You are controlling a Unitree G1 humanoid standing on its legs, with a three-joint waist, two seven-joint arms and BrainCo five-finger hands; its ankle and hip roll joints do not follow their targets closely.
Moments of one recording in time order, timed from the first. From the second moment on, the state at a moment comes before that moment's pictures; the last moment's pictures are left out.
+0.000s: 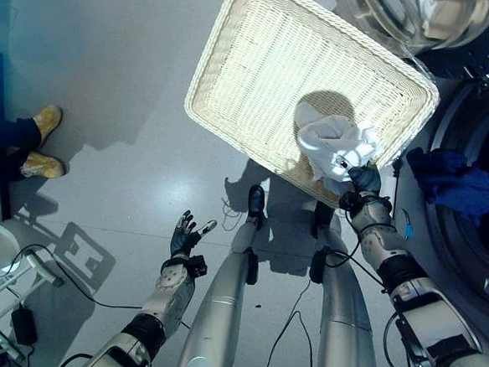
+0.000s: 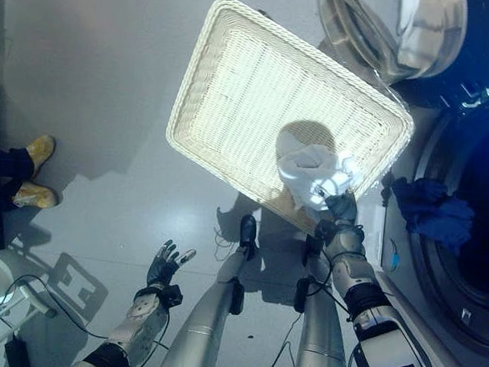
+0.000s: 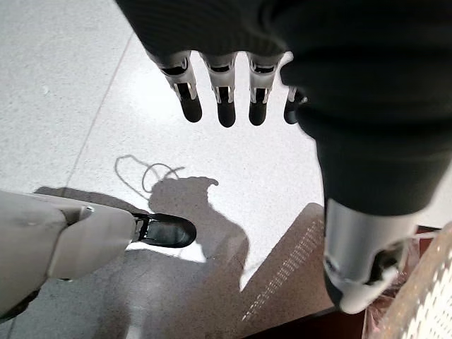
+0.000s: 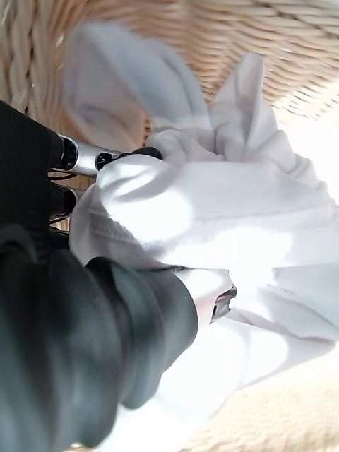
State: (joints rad) left arm -0.30 0.24 -0.38 0.74 -0.74 -0.32 0.32; right arm -0.64 -0.40 0.23 0.71 0.97 -0.25 -0.08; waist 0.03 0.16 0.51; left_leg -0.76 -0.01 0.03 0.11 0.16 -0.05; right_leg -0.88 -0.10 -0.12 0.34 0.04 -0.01
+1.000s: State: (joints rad) left arm -0.21 0.24 -0.28 0.84 -0.74 -0.38 0.28; right arm -0.43 -0.28 0.04 0.64 1.82 -0.38 0.35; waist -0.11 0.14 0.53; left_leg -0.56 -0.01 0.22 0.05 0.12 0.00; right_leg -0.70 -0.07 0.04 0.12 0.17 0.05
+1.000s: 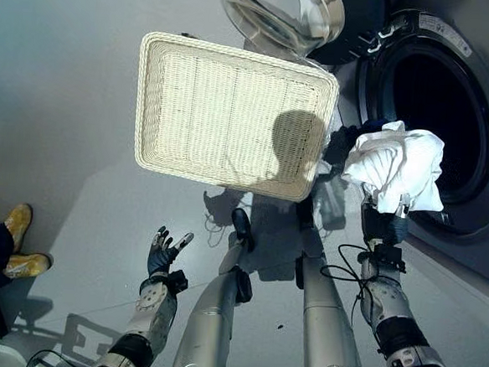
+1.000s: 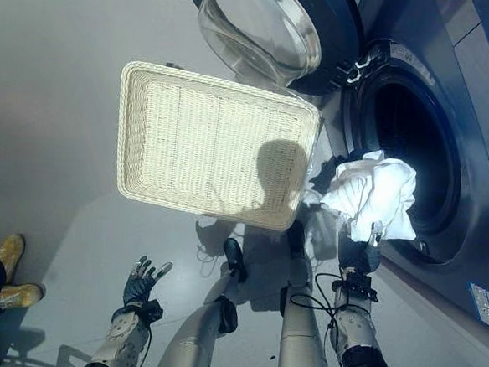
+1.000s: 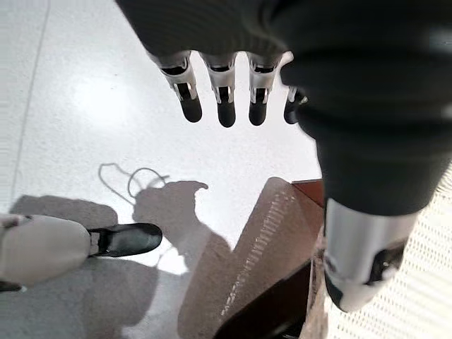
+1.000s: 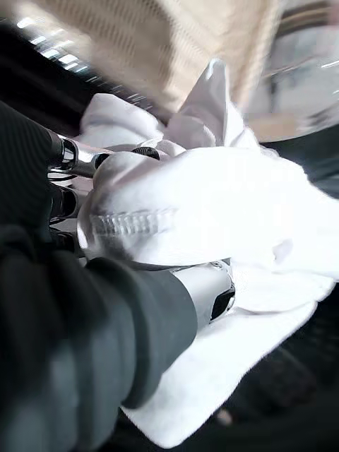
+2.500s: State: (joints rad) left arm -0.24 0.42 -0.41 0.73 -0.77 -0.28 0.24; right arm -0.80 -0.69 -0.22 1.03 1.95 -0.04 -0.14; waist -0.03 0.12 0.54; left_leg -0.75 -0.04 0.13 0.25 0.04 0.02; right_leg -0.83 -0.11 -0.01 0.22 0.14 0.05
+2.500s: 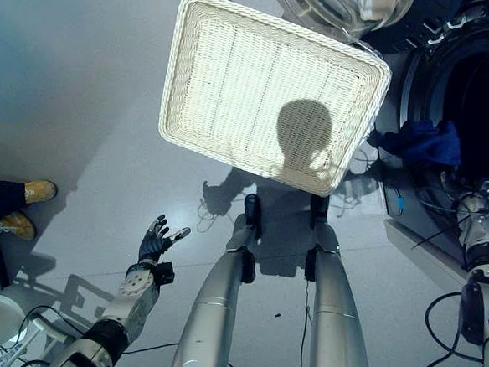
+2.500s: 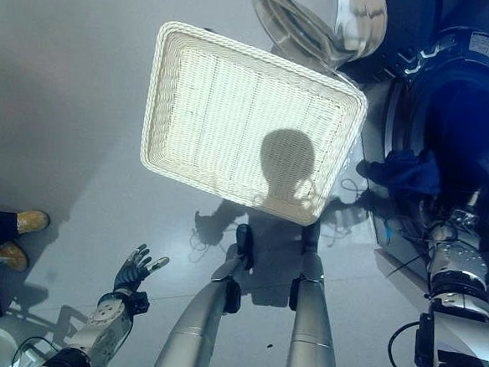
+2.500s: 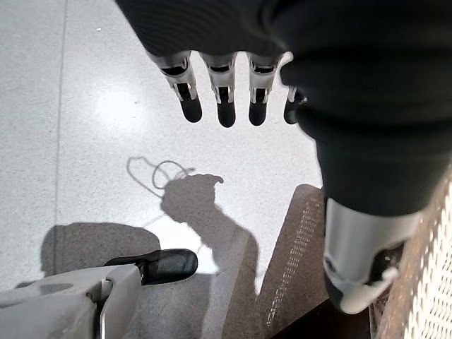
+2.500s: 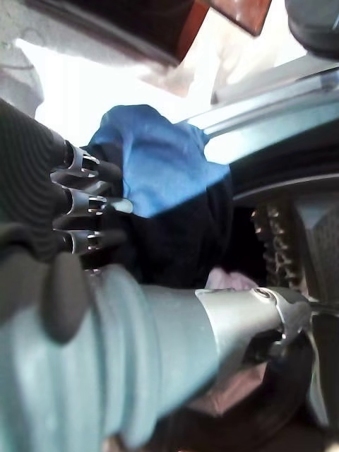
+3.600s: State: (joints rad) left arm -0.25 0.24 -0.39 0.78 -0.76 -0.36 0.28; right arm -0.60 -0.37 0.17 0.83 1.08 -0.37 -0.01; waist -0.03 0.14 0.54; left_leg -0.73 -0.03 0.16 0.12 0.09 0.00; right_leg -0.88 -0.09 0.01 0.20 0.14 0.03
